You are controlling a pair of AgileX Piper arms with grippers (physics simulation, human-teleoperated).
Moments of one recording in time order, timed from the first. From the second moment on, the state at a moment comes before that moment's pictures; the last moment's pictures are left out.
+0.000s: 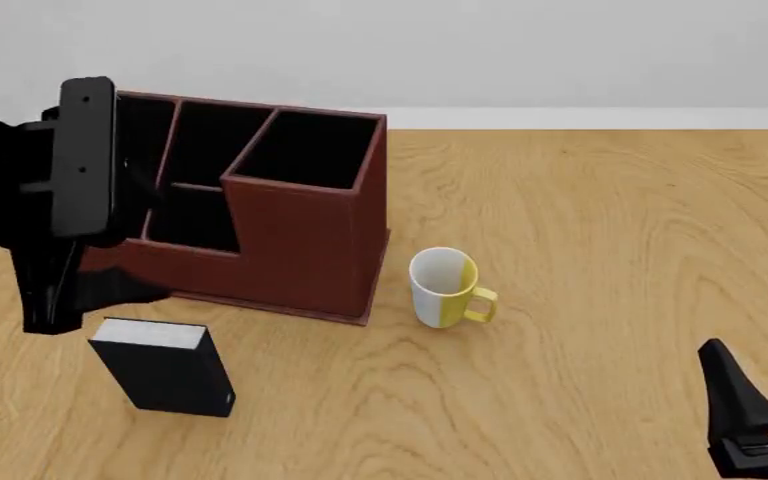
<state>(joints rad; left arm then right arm) -0.47 1.09 -1.24 1.21 1.00 0.04 0.02 0.00 -0.02 -0.03</state>
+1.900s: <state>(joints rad) -0.36 1.18 -0.81 0.86 1.40 0.05 0.02 0.00 -0.01 -0.06</state>
